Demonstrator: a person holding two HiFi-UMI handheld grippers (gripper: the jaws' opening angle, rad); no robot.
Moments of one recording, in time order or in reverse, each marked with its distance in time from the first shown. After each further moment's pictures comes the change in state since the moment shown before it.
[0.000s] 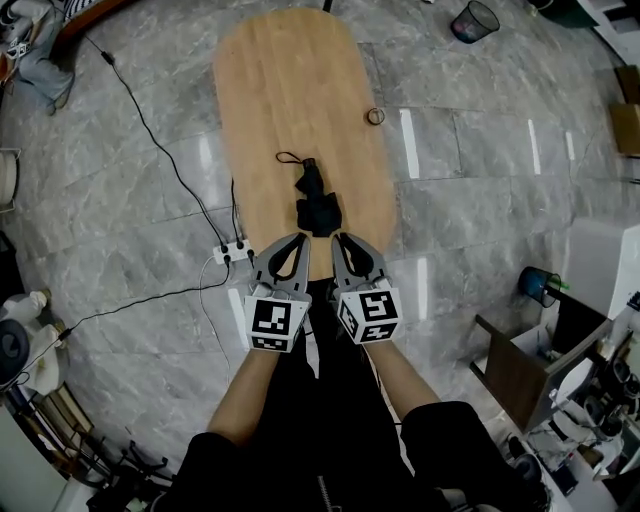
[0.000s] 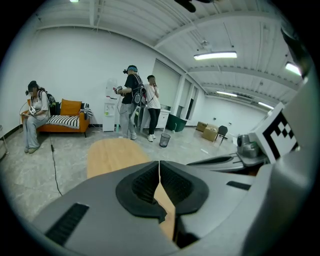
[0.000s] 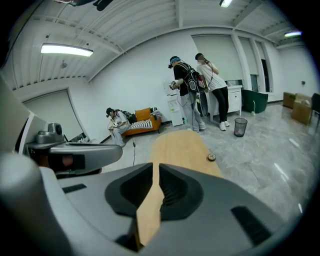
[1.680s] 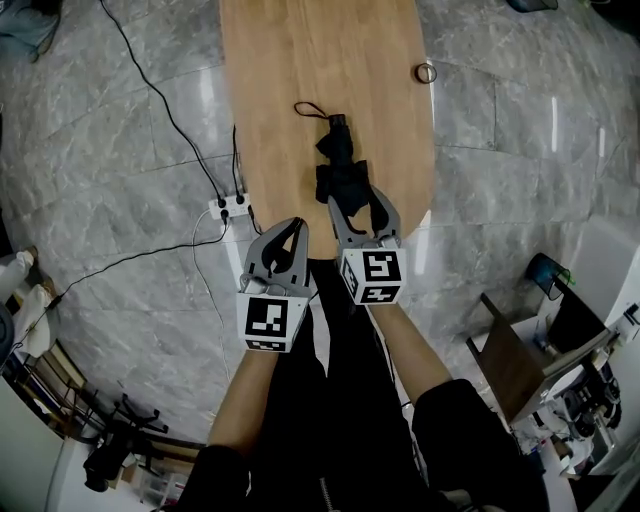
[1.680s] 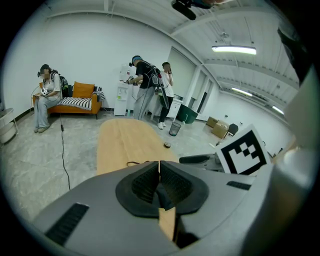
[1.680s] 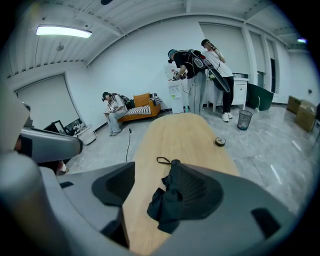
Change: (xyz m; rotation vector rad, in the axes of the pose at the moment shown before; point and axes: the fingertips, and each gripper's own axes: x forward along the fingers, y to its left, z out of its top) left arm 0.020 0.060 -0.090 -0.123 0.119 0.082; right arm 0.119 -0.024 -0.084 -0.059 0.124 -0.027
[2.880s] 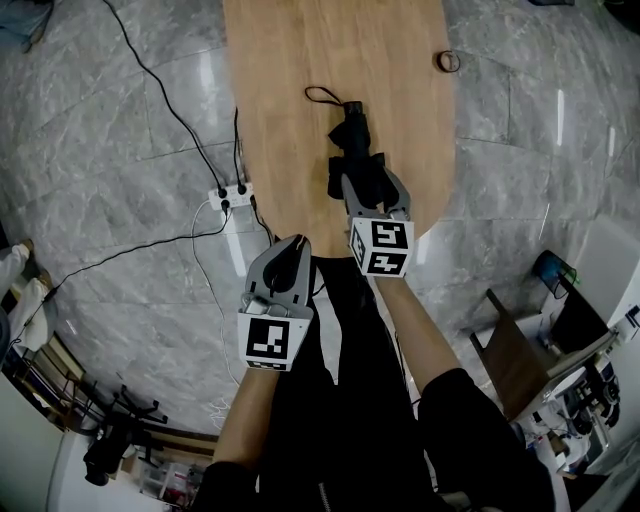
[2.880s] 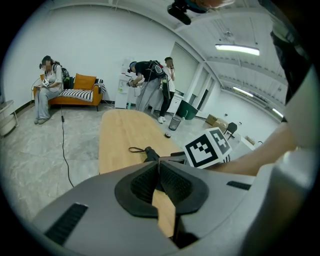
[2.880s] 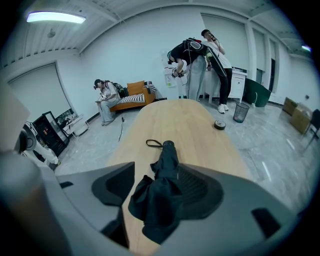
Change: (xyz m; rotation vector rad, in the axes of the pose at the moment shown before) left arm -0.011 0.008 -0.051 -0.043 0.058 -0.019; right arm 0.062 -0.029 -0.055 -0.002 0.115 -0.073
